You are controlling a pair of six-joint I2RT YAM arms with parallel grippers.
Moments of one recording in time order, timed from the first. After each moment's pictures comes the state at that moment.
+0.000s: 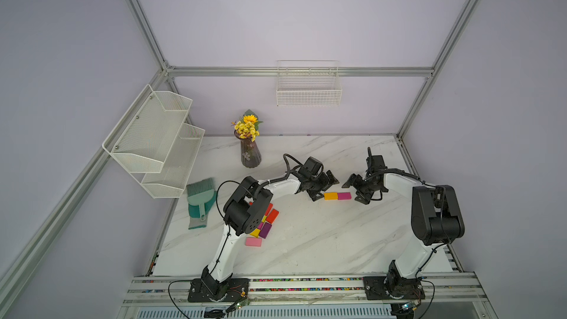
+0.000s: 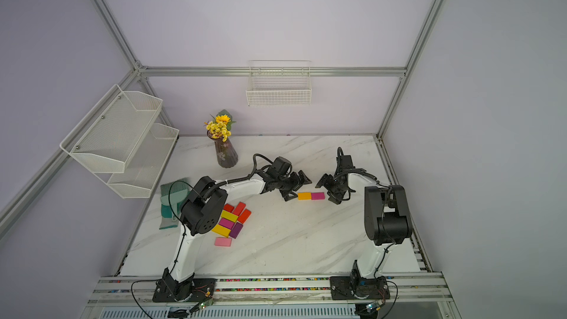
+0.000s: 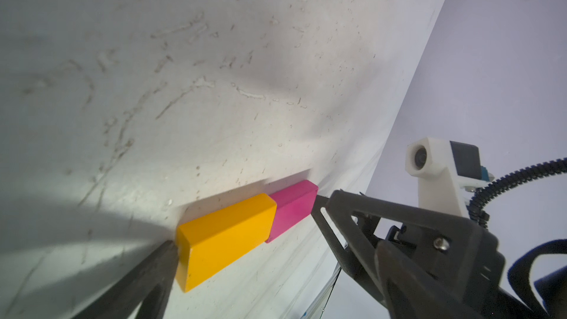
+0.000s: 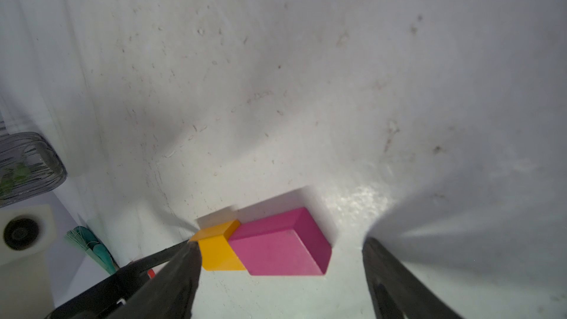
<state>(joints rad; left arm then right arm) -0.72 2.20 1.59 -0.18 0.39 -1.27 0.03 1.77 1.07 -0.51 -0.40 0.74</state>
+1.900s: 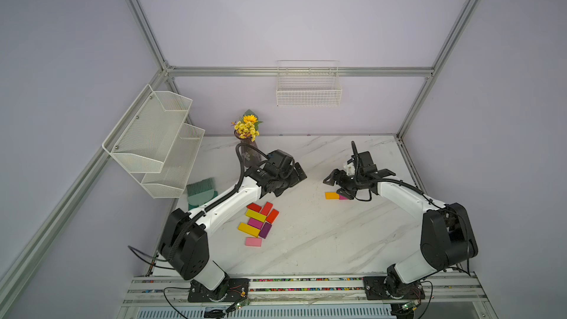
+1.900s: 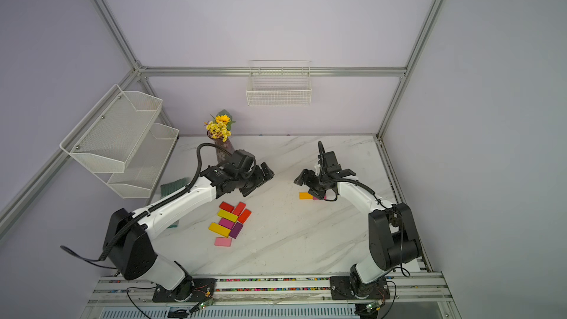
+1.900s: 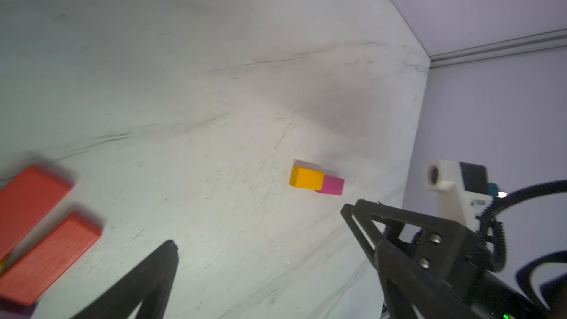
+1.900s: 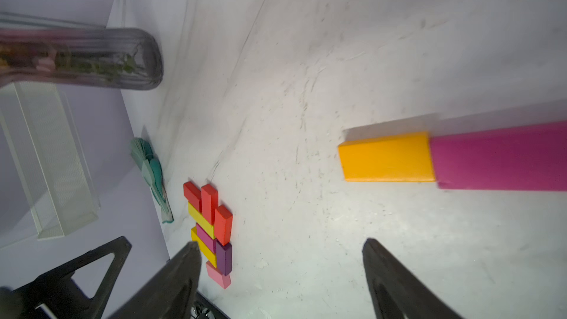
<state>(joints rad) -0.63 1.49 1.21 -0.59 -0.02 -1.12 0.33 1.56 1.07 -0.46 -0.45 0.79</state>
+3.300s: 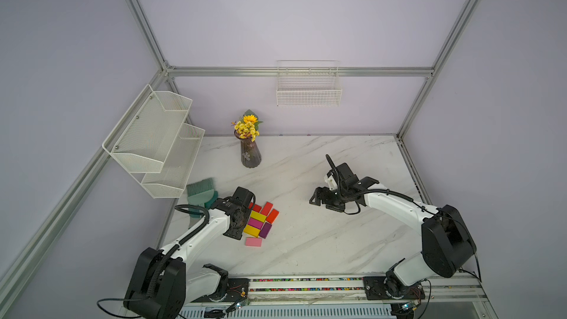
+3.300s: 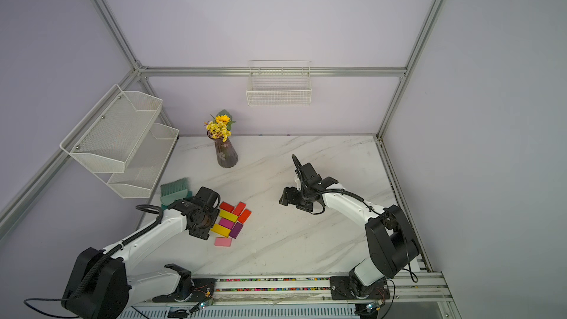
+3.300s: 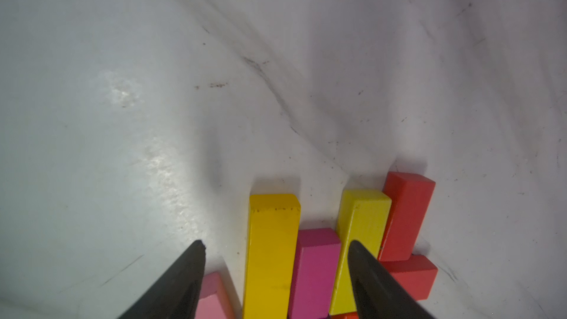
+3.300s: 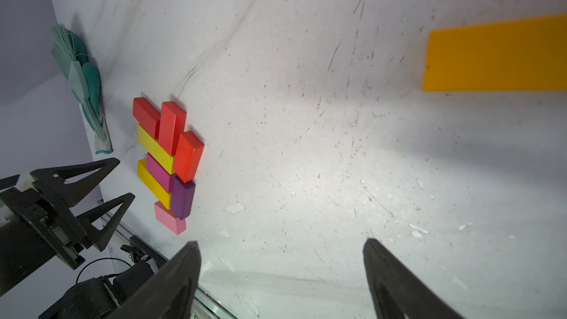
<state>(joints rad) -0.34 1.23 0.70 -0.80 -0.21 -1.63 0.53 1.54 1.03 -0.55 -0.35 0.69</state>
